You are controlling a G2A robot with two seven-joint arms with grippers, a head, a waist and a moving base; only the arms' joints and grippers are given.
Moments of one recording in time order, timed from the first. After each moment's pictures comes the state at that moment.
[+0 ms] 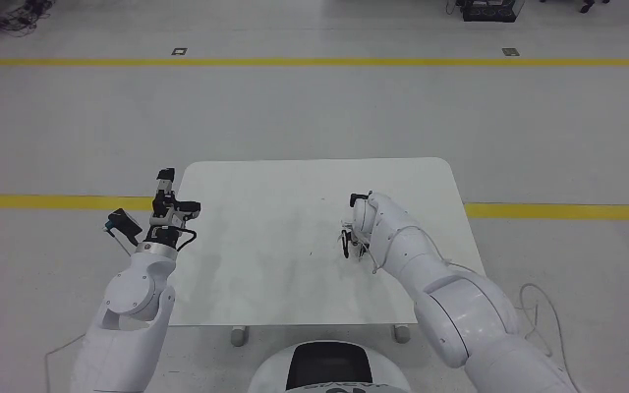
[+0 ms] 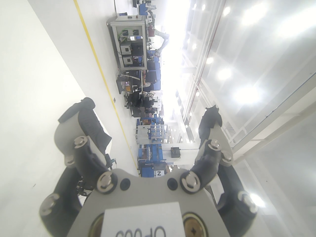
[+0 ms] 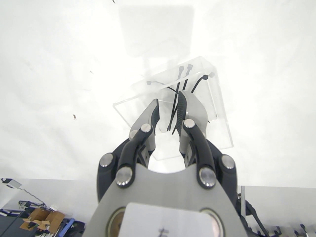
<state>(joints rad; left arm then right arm) 1.73 -1.15 -1.60 -1.80 -0.42 0.00 0.00 -0.69 -1.75 1.18 -0.23 -1.13 0.34 0.87</state>
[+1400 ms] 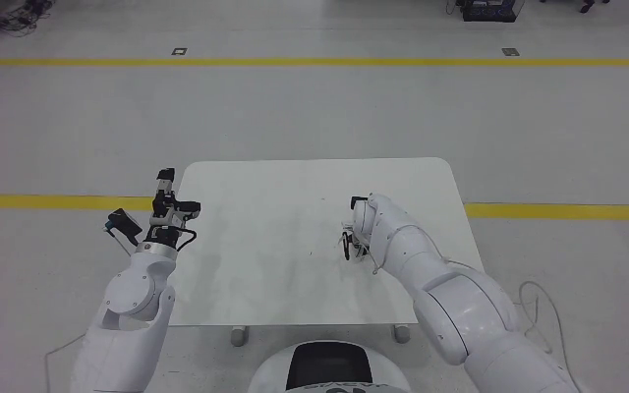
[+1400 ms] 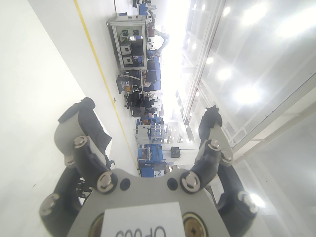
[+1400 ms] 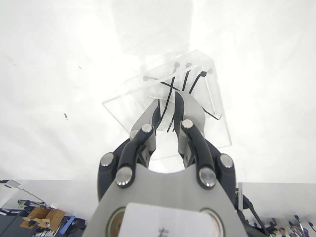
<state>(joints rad) 1.73 -1.15 -1.60 -1.80 -0.42 0.00 0.00 -0.67 -1.75 1.15 -0.18 -1.11 0.34 0.87</state>
